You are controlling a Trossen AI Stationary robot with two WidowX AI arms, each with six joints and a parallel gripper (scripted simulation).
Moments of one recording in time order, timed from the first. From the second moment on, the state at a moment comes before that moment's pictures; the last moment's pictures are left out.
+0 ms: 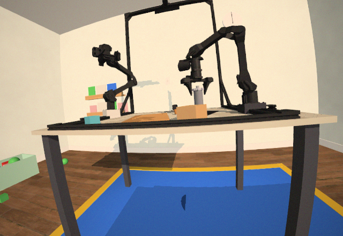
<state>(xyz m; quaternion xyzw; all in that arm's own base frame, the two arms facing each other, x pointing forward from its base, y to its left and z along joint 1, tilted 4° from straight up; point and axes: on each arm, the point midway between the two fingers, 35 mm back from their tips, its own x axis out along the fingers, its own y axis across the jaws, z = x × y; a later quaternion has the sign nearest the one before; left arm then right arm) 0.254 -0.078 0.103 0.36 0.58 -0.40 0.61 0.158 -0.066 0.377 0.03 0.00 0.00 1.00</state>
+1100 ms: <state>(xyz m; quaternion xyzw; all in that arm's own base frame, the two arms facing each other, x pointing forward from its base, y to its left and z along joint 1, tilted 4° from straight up) 0.254 -0.078 0.103 0.36 0.58 -0.40 0.61 0.158 -0.066 0.377 0.03 0.00 0.00 1.00</state>
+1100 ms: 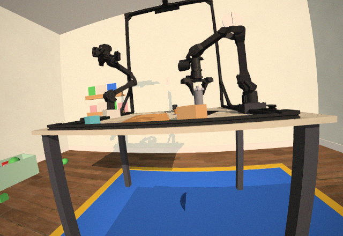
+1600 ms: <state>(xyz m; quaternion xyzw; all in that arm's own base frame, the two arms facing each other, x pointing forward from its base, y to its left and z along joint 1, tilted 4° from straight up) 0.254 -0.078 0.103 0.37 0.58 -0.40 0.61 0.158 -0.066 0.377 0.03 0.00 0.00 1.00</state>
